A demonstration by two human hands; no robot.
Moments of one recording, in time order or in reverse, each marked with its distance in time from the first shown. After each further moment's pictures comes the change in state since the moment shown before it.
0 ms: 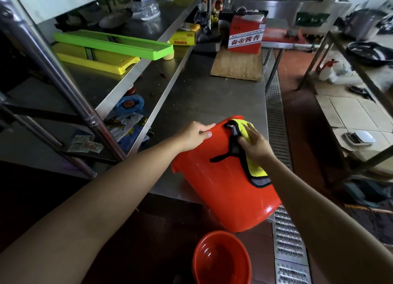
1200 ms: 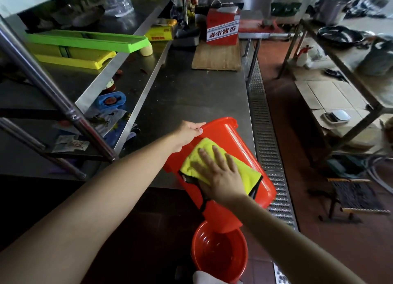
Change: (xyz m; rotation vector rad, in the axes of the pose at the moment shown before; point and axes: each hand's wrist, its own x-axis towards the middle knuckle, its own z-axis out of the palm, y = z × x) left_hand -0.018 0.018 0.048 -0.472 -0.058 -0.209; right_hand -0.158 0.003 0.074 -0.731 -0.020 -0.496
